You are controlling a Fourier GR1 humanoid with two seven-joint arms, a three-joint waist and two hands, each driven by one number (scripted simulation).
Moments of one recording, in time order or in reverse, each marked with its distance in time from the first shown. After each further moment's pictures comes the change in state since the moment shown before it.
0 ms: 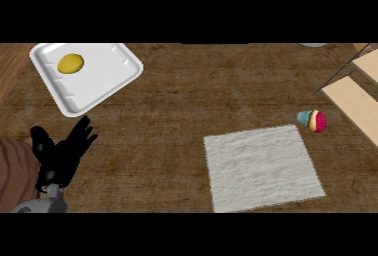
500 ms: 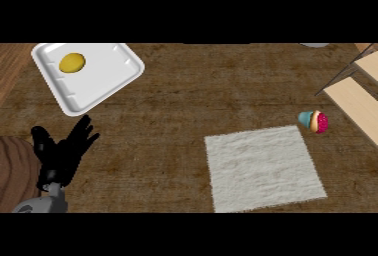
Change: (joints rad) left arm -0.010 -0.005 0.008 0.018 -0.007 -0.010 -0.019; right arm 0.075 -0.103 -0.035 0.145 -0.060 -0.066 -0.074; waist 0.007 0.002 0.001
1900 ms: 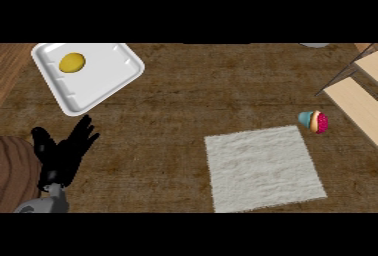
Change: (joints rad) left arm 0.004 -0.017 0.009 -0.014 -0.016 -0.007 0.000; right arm 0.049 -0.108 -0.038 0.157 -0.162 -0.331 -0.075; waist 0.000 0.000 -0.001
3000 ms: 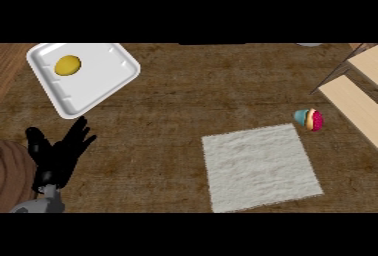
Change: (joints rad) left arm 0.006 0.010 0.025 0.001 0.010 -0.011 0.020; right arm 0.090 -0.103 -0.180 -0.319 -0.040 -0.265 0.142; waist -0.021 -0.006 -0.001
